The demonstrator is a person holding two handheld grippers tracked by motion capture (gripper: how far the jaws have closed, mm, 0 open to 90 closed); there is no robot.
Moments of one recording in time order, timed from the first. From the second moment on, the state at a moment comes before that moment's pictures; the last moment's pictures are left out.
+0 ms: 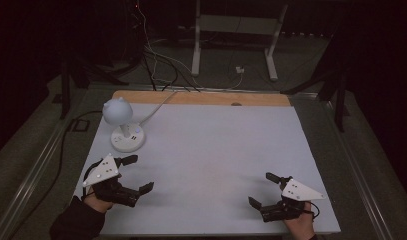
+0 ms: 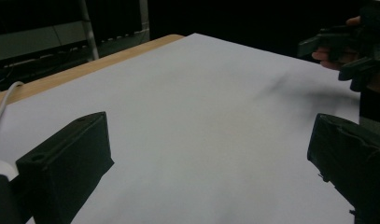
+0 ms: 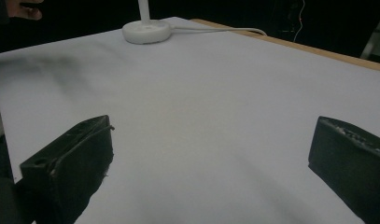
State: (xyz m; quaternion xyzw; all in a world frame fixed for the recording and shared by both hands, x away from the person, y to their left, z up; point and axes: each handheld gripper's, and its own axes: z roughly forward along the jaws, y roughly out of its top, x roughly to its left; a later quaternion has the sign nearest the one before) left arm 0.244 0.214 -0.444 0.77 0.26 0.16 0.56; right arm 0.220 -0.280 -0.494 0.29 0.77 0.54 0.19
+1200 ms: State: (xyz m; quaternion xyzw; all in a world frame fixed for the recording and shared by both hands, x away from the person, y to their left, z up) left arm 0.295 0.238 -0.456 0.73 0.37 0.21 0.54; right arm 0.220 -0.280 -0.494 0.30 0.76 0.54 0.19
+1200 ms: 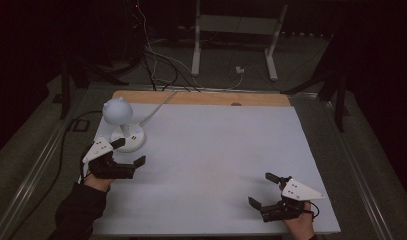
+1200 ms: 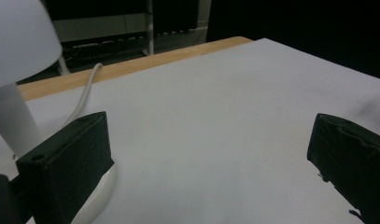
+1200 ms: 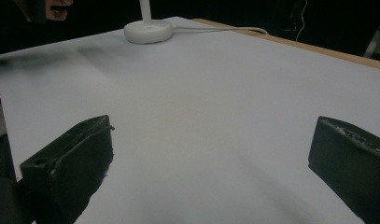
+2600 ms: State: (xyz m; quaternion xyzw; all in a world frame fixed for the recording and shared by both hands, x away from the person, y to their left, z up) left arm 0.340 0.256 -0.480 0.67 0.53 0.26 0.44; right arm 0.220 -0.280 -0.494 0.29 0.76 0.54 0.19
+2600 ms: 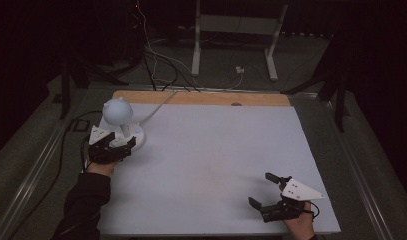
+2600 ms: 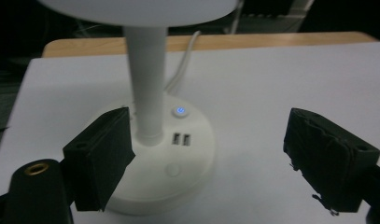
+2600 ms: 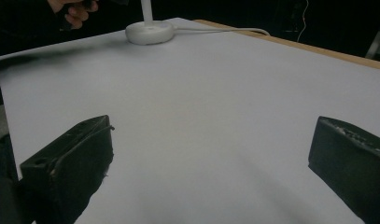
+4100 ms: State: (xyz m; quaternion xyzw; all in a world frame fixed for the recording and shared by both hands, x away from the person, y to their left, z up) left arm 0.362 0.261 -0.509 0.70 0.54 0.25 0.39; right arm 0.221 -0.280 -0.495 0.29 0.77 0.54 0.18
